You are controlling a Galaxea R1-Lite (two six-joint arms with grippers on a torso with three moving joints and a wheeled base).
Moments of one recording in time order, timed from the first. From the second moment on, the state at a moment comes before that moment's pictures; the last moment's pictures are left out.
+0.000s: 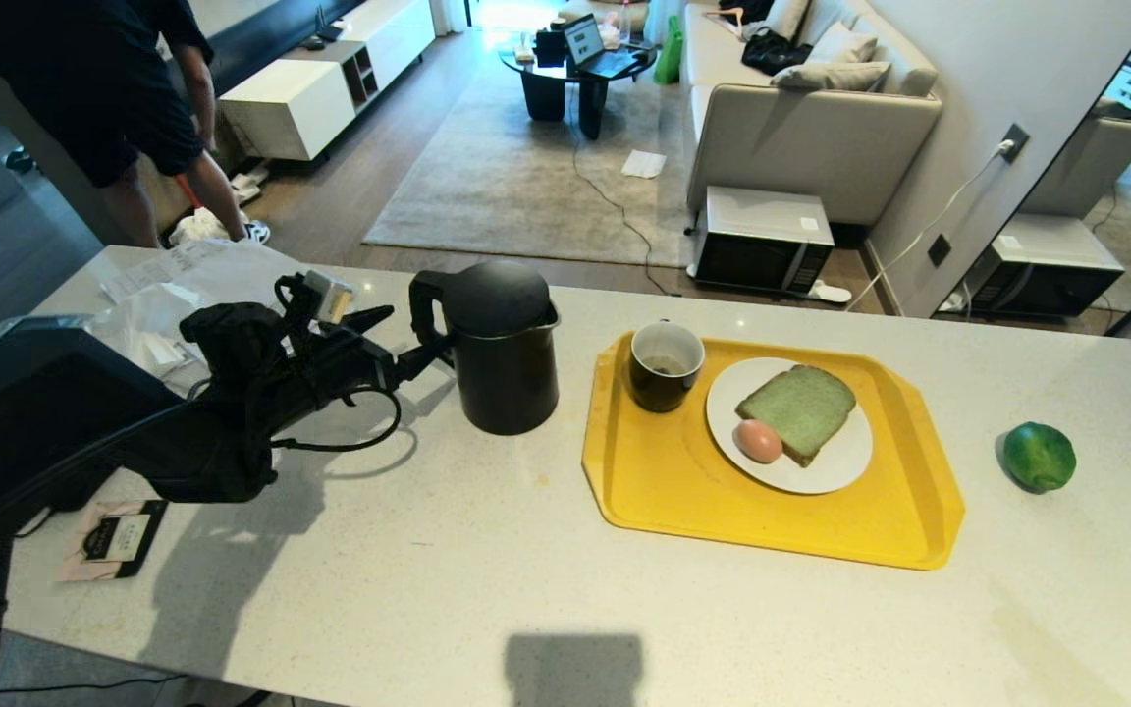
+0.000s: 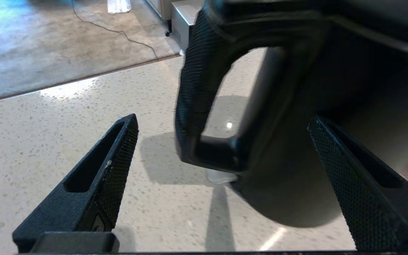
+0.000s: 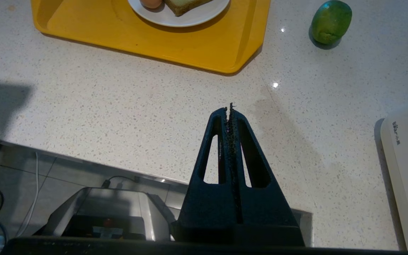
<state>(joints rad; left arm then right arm) -0.07 2.25 -1.21 -1.15 -0.59 0.09 0.00 0.00 -0.07 0.17 0.02 -0.02</state>
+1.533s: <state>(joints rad) 0.10 1.31 -1.15 -0.39 -0.46 -0.08 0.00 0.00 -0.07 0.17 0.02 -0.02</state>
